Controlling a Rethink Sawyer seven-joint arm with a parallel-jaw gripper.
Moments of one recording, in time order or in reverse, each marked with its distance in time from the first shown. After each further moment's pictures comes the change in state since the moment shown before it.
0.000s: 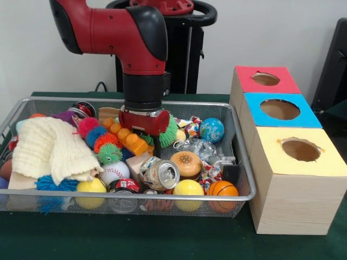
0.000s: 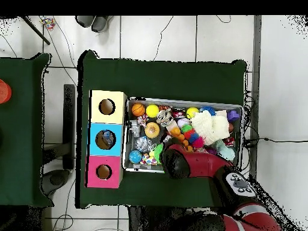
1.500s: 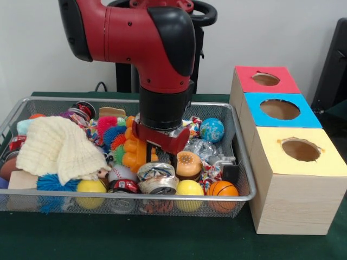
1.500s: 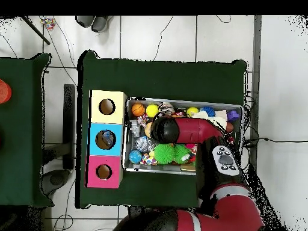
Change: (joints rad) arm 0.143 0.005 0.010 -0.293 0.131 0.496 0.000
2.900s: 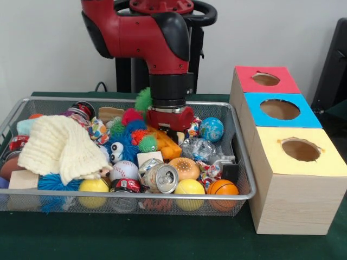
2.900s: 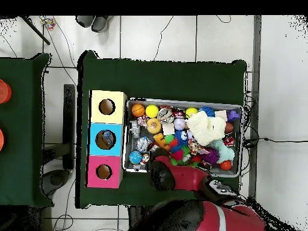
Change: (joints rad) arm -0.090 0.051 -0.031 0.410 0.002 -0.662 0.000
